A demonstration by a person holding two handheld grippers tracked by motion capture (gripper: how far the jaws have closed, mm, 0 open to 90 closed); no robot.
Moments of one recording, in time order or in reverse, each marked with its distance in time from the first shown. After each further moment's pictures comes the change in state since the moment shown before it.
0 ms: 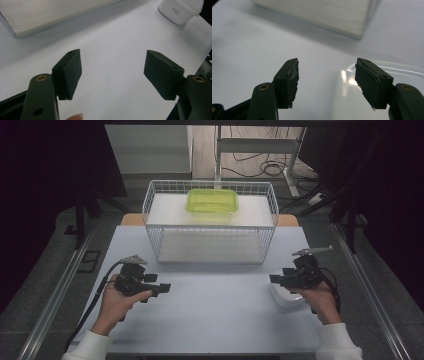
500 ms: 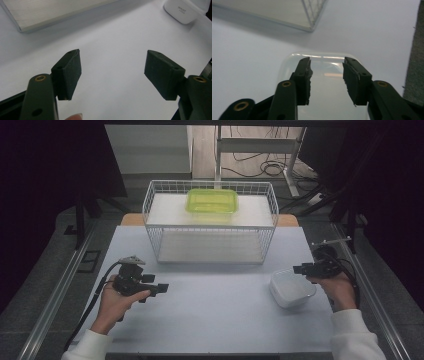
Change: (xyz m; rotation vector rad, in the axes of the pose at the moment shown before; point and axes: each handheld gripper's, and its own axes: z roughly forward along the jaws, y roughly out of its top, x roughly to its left) left arm 0.009 -0.005 0.002 0.006 0.011 -0.023; right arm -0.059 0.007 -0.013 0.067 -0.156 0.079
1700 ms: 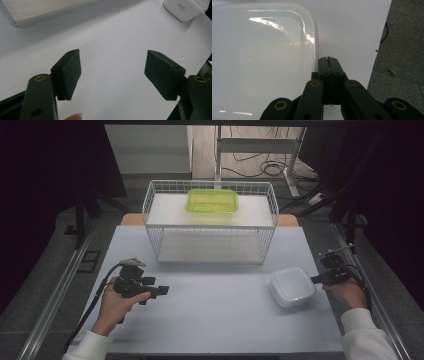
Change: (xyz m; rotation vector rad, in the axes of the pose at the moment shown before) left arm -0.001 -0.004 0.003 0.018 -0.012 -0.014; right arm -0.052 -0.027 0.026 0.212 -0.080 0.036
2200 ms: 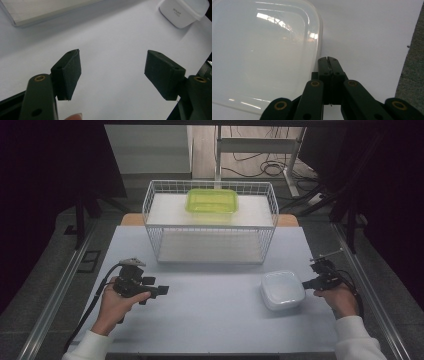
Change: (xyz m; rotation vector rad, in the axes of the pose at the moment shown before) left arm 0.000 0.000 0.000 -0.002 -0.003 0.000; right arm 0.033 -0.008 0.001 0.009 0.034 -0.019
